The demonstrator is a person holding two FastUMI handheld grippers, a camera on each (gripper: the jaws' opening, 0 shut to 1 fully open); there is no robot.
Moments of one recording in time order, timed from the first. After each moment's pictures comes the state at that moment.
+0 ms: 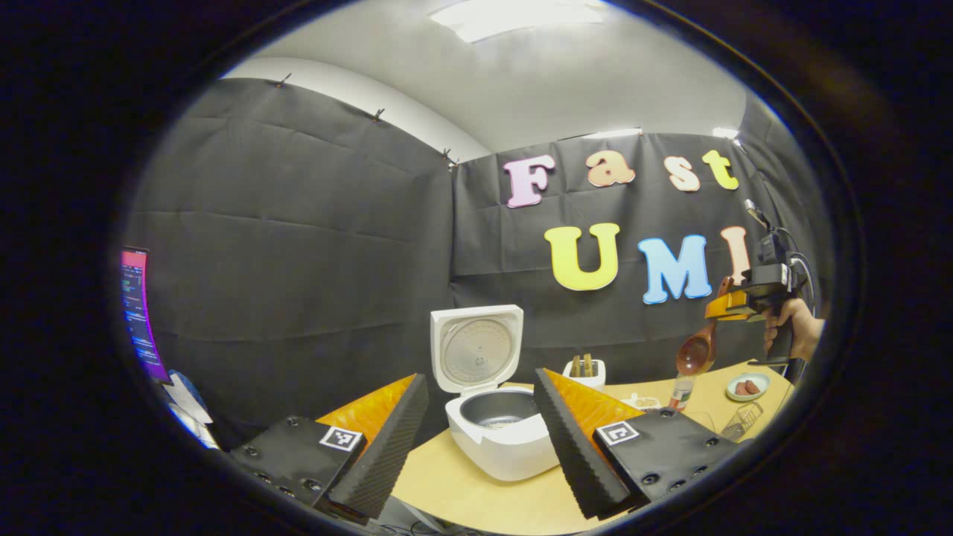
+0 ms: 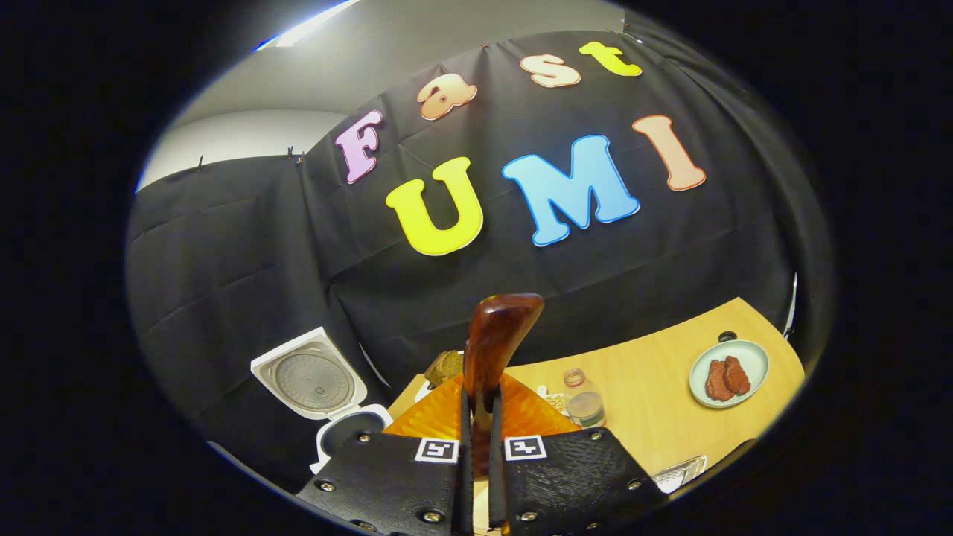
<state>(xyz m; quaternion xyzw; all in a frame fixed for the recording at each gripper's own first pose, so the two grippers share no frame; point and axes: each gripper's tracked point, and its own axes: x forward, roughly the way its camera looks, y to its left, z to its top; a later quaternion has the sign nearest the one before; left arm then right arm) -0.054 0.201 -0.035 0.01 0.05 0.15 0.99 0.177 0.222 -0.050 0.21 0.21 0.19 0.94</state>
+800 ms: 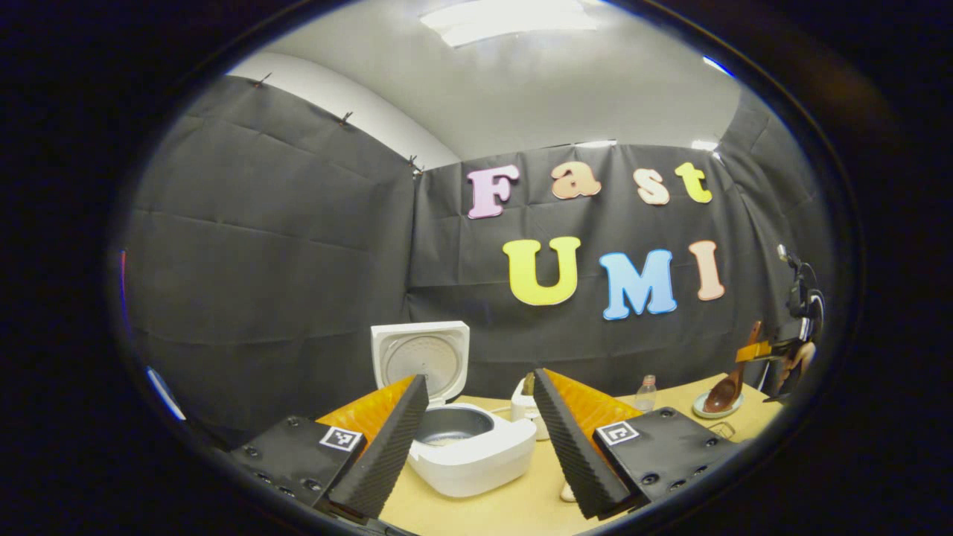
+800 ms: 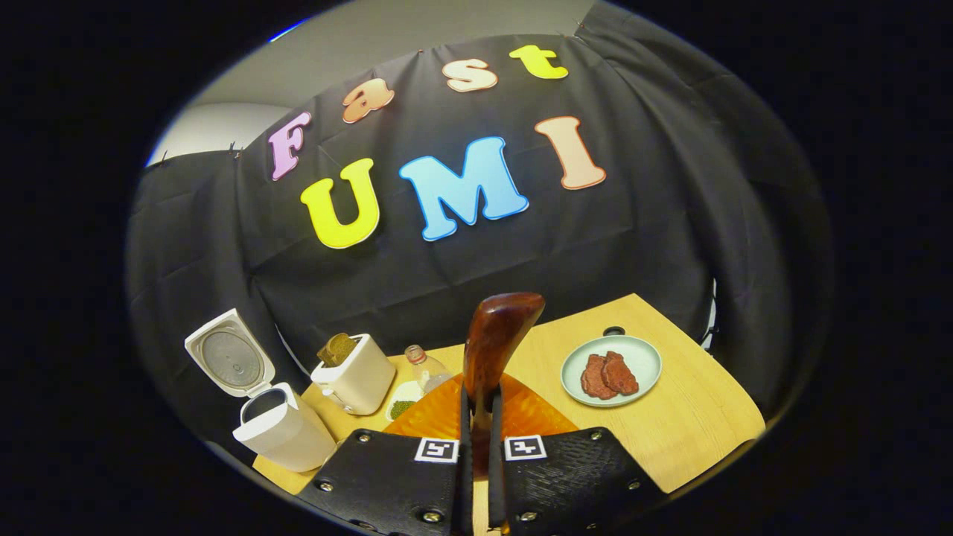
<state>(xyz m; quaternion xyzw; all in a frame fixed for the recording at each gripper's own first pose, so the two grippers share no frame) -0.004 0.136 -0.017 0.00 0.03 0.09 1.00 0.139 0.052 -0.135 0.18 0.25 0.06 0.95</state>
